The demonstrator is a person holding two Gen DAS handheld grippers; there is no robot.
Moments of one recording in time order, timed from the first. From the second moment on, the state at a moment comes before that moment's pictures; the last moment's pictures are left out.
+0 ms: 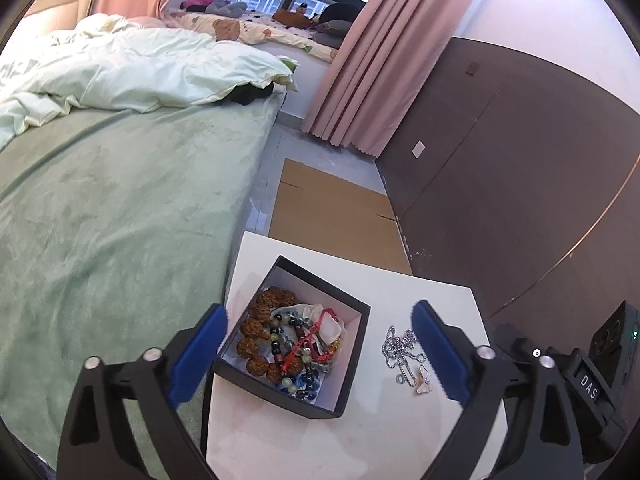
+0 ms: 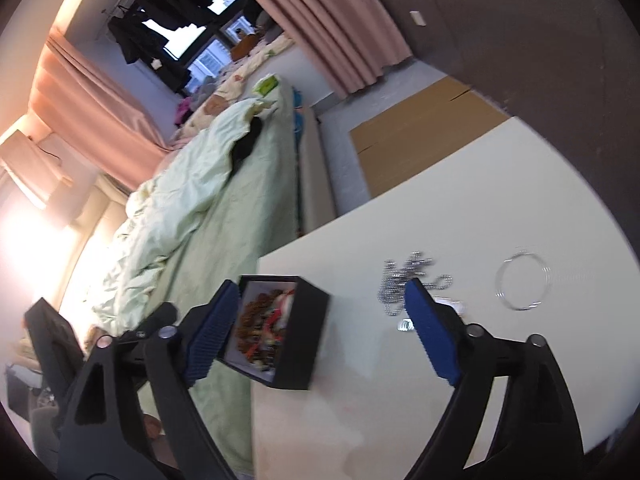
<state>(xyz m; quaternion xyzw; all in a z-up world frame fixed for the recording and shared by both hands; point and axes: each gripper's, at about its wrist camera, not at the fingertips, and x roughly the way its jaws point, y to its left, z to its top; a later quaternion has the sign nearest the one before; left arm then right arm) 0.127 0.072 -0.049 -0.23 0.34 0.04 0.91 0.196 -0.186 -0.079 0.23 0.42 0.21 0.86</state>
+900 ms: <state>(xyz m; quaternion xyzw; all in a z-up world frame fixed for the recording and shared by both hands) 0.152 -0.017 -0.084 -0.18 0.42 -0.07 0.89 0.202 -0.259 -0.103 0.18 0.48 0.16 0.85</state>
